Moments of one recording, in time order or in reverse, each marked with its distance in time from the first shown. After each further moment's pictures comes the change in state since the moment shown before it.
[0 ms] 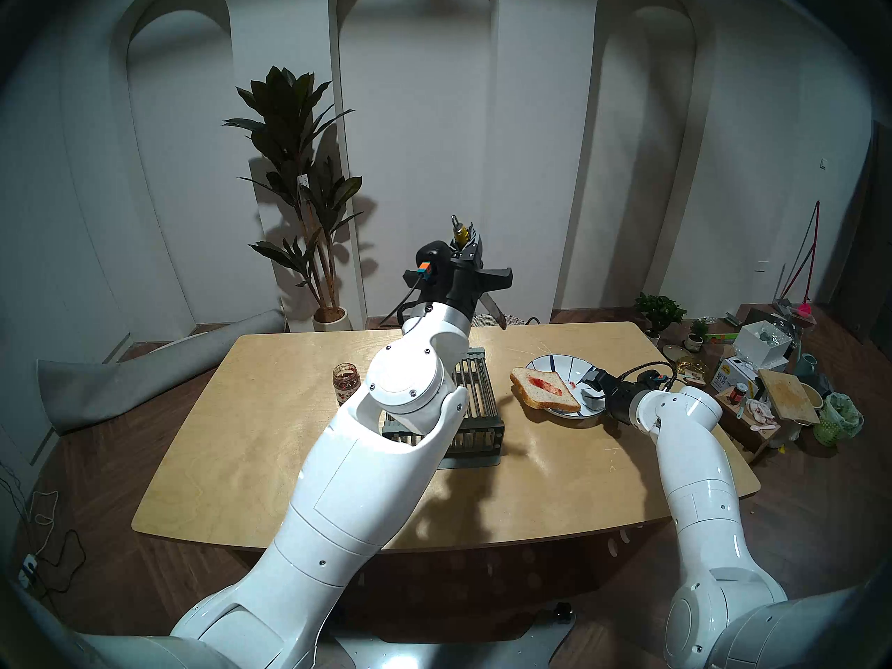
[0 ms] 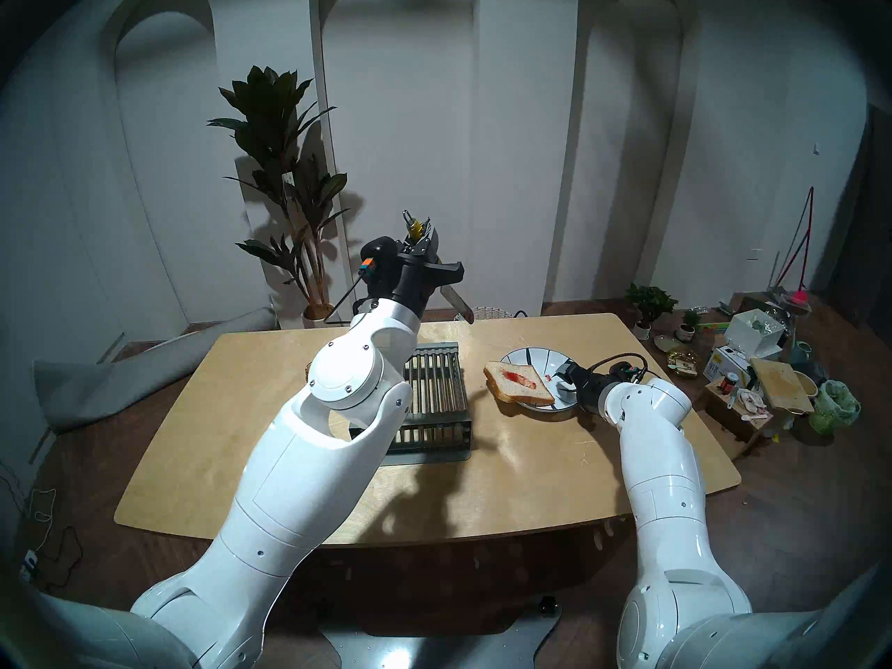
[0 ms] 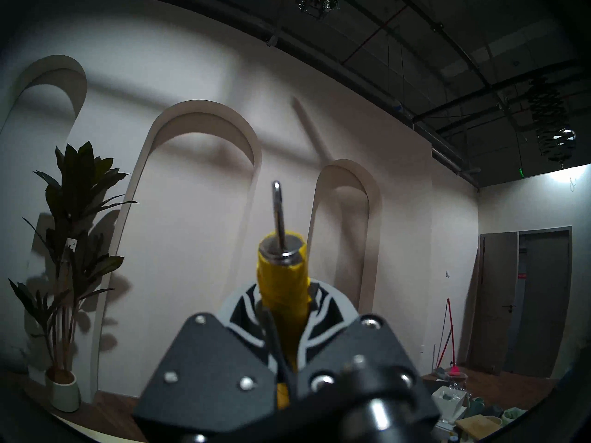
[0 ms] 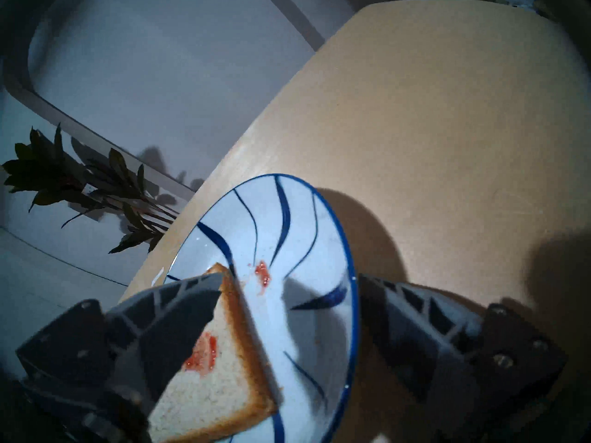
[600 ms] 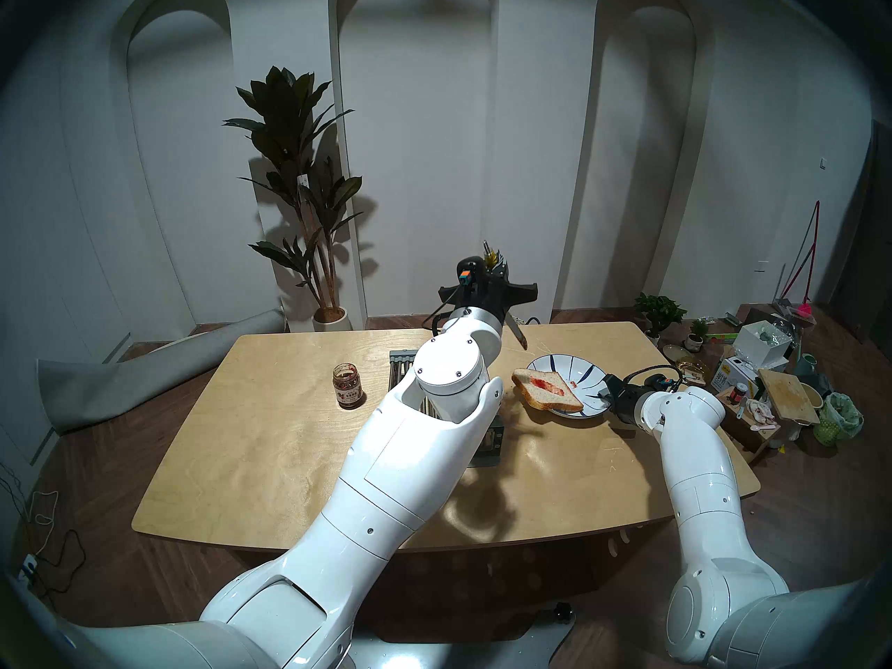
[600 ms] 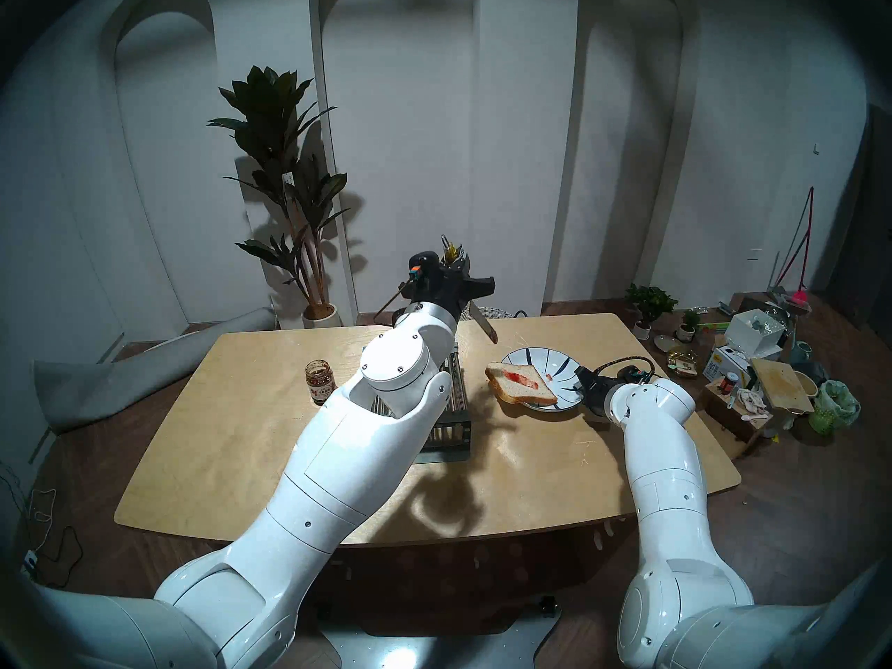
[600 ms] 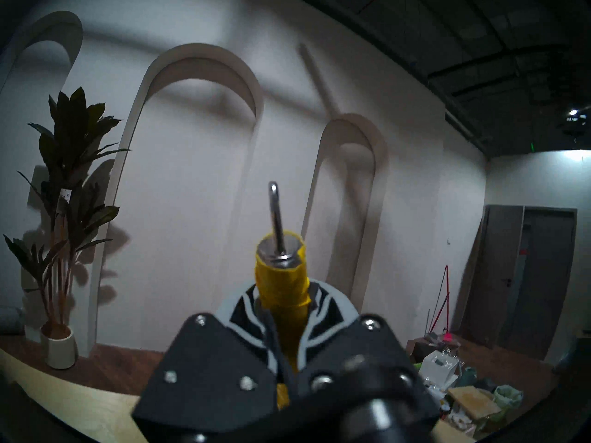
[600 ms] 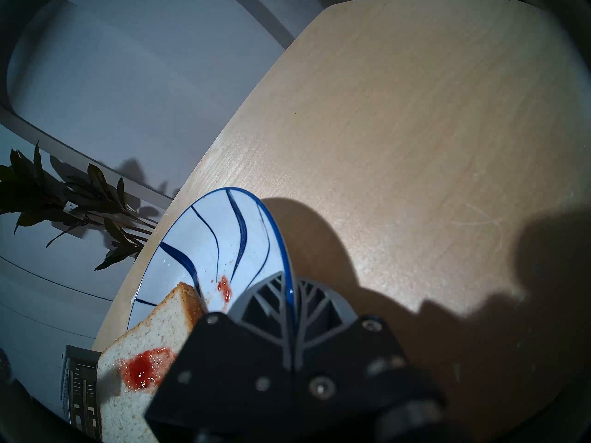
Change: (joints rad) left arm -0.116 -0.129 0.038 0.230 -0.038 -0.016 -0.007; right arm 0.049 0.005 0.034 0.085 0.014 -0.015 -0.065
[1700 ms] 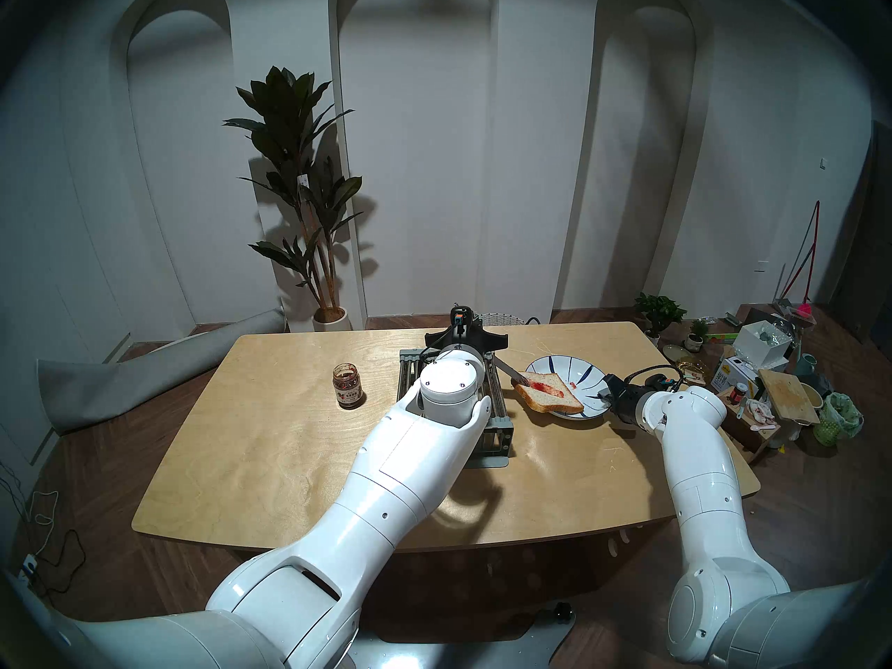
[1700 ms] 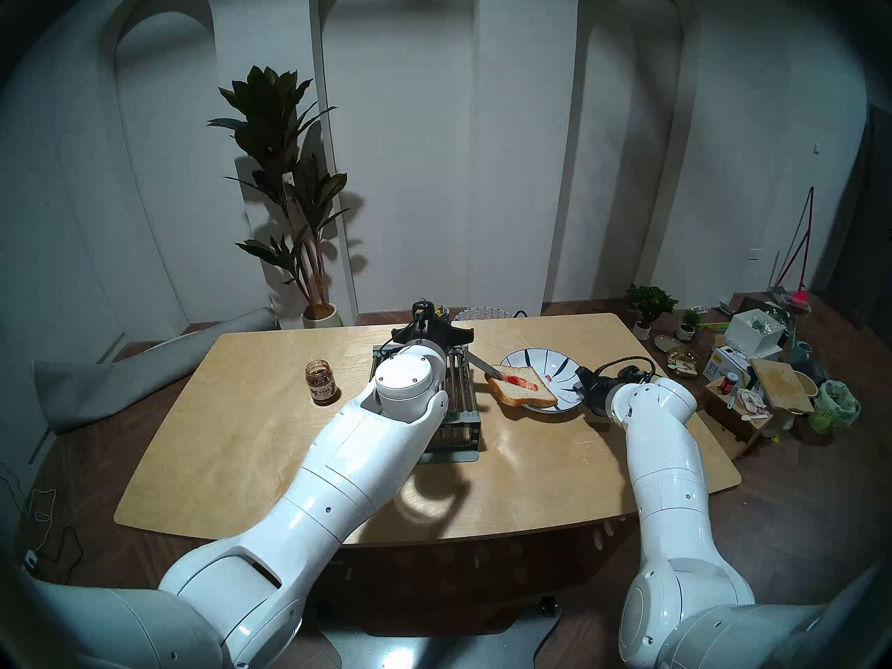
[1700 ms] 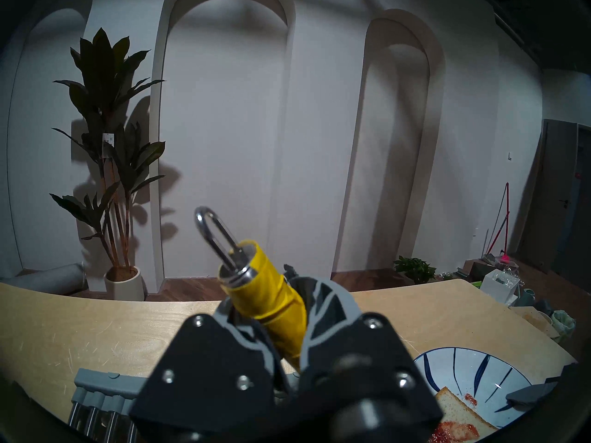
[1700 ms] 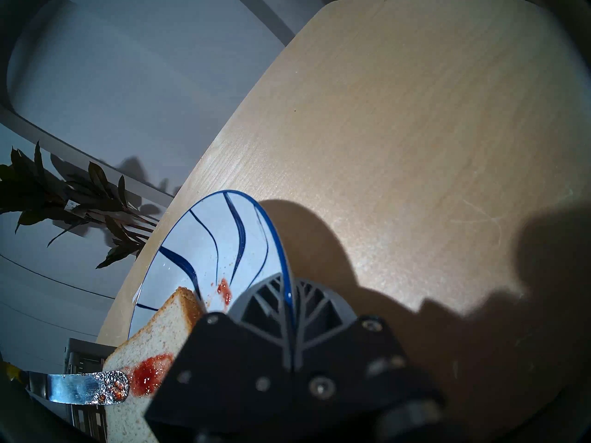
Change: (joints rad) left arm -0.047 -0.026 -0.019 0.339 0.058 0.124 0.086; right arm 0.003 0.005 0.003 0.003 0.009 0.016 0.002
